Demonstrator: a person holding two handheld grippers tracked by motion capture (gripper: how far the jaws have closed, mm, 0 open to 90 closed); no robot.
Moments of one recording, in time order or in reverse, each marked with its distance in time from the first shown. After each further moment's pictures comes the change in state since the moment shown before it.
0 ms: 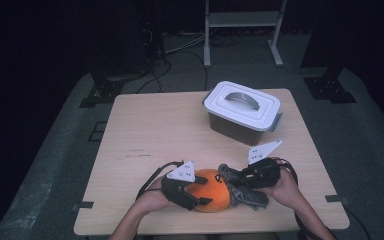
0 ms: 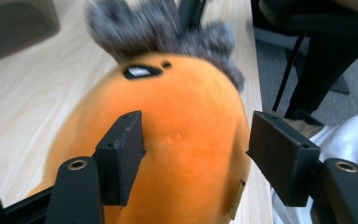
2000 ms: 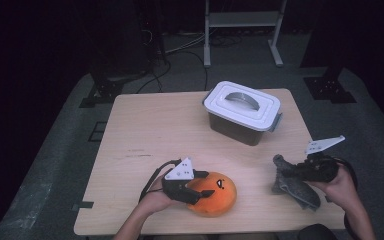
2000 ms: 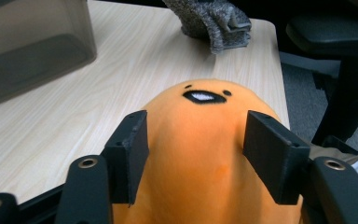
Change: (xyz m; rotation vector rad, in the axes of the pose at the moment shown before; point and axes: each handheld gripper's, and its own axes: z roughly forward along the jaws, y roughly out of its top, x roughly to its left) left arm 0.000 -0.002 0.005 -0.071 0.093 0.017; right arm -0.046 -0.089 -0.113 0.019 -0.256 0.261
